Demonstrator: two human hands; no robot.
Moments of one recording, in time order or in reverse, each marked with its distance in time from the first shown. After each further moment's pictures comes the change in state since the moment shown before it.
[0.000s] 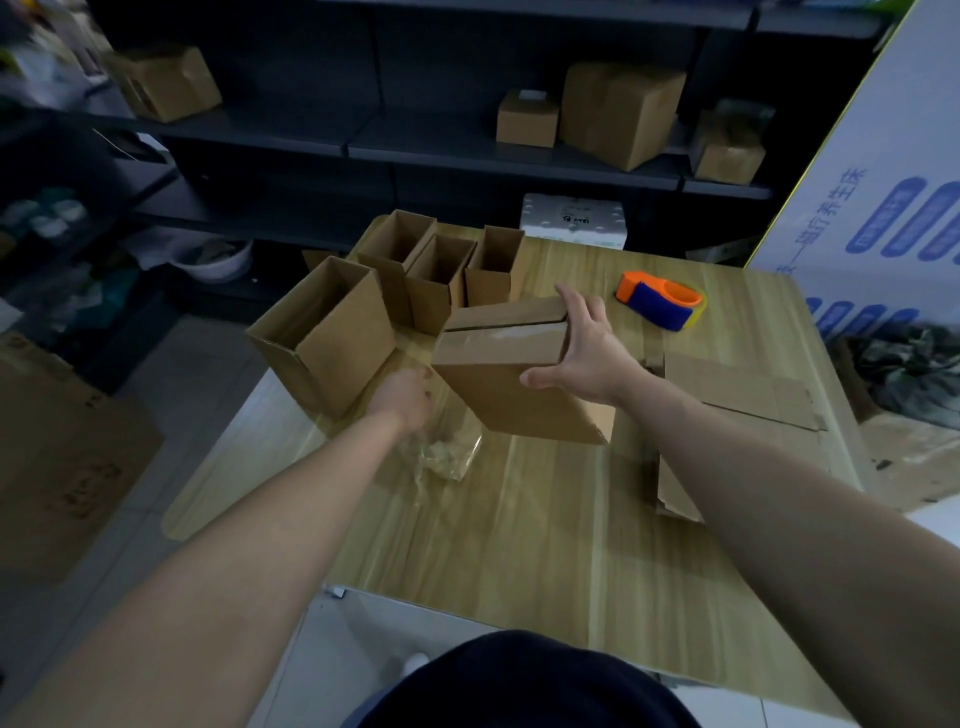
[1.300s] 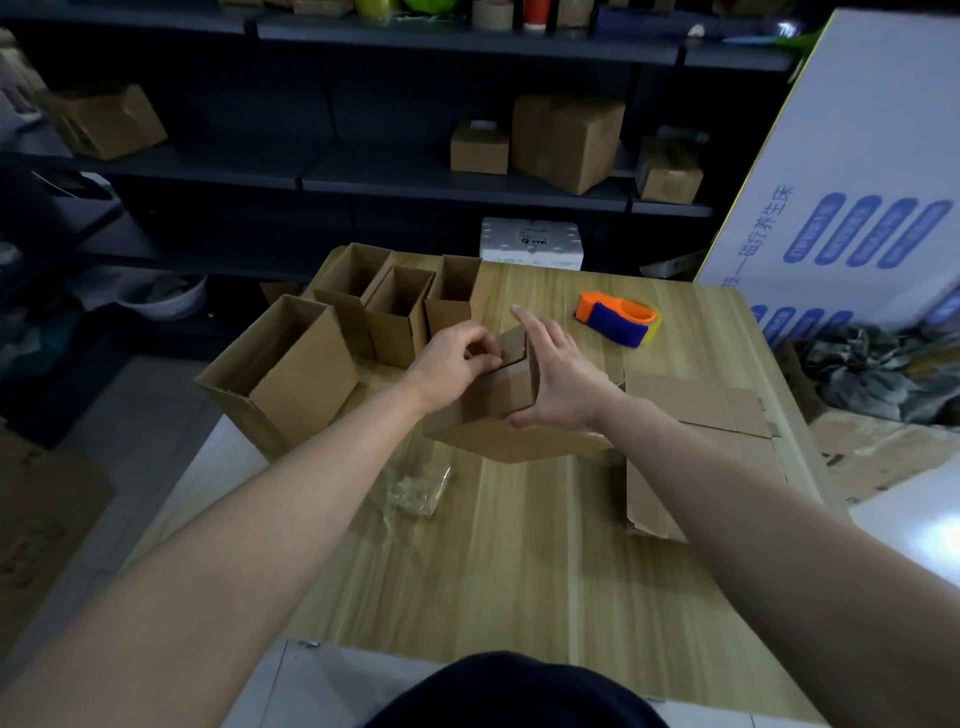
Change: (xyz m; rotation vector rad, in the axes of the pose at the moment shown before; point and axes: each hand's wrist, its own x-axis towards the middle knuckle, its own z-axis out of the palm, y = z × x) left_hand 0.006 0.105 -0.023 -0.261 -0.026 0.626; right_hand -0.009 -0.001 -0.024 -0.244 -0.047 -0.130
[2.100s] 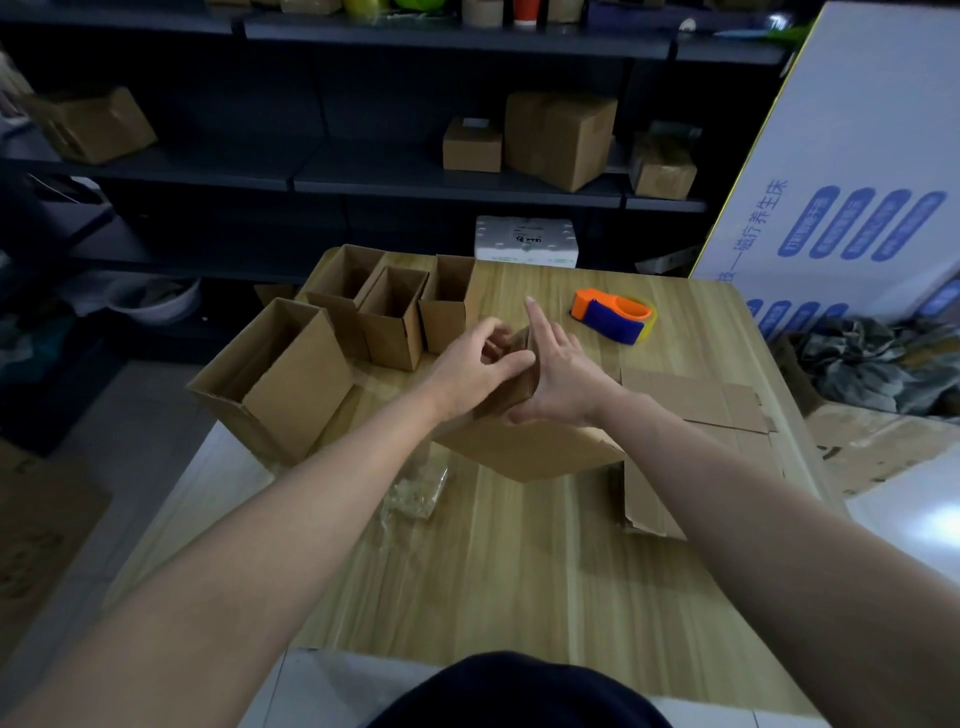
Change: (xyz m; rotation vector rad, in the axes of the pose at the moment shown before) left_hand 0.001 0.020 0.013 -0.085 -0.050 -0.055; right_hand 0.004 0.006 -0.001 0.075 -0.052 0.125
